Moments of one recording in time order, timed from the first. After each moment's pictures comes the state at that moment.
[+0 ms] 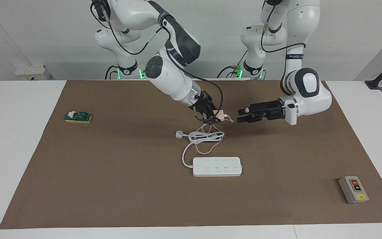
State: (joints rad) left arm -0.10 0.18 -0.01 -2.05 -1.47 1.76 0.42; right arm 0.46 0.40 0.08 -1.49 0.67 2.11 1.77
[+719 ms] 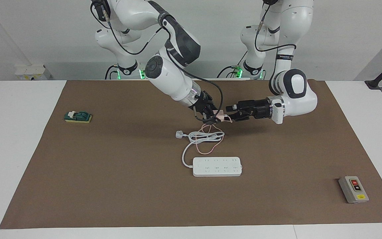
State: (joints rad) left arm -0.15 0.18 -0.02 -2.06 -1.58 1.77 0.43; right arm 0.46 0.40 0.08 -1.49 0.67 2.11 1.77
